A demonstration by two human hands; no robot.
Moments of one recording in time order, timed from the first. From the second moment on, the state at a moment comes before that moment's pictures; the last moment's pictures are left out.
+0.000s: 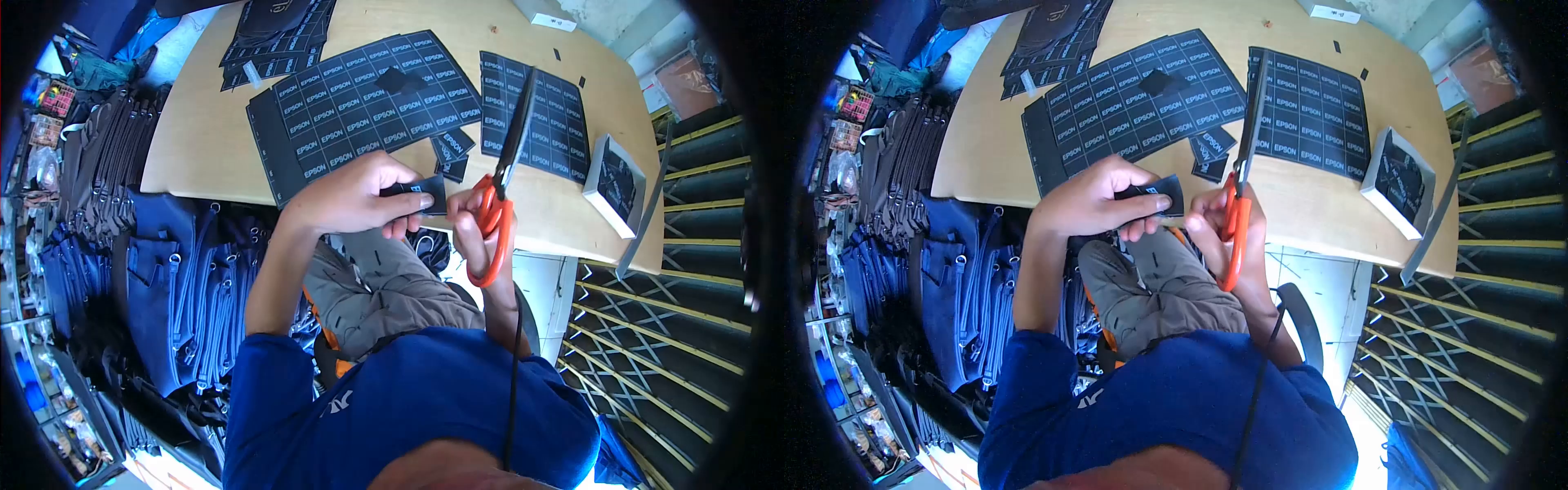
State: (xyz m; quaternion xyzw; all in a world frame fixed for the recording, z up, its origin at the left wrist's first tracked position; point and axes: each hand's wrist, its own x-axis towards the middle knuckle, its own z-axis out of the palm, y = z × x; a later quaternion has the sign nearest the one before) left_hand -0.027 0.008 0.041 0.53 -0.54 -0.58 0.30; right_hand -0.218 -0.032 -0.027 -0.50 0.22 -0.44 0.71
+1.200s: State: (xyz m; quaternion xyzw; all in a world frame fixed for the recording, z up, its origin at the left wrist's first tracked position) left_hand -0.046 0.074 0.021 0.63 -0.42 -0.45 0.48; right_hand -0.281 0.016 -0.034 -0.65 0.23 -0.29 0.66
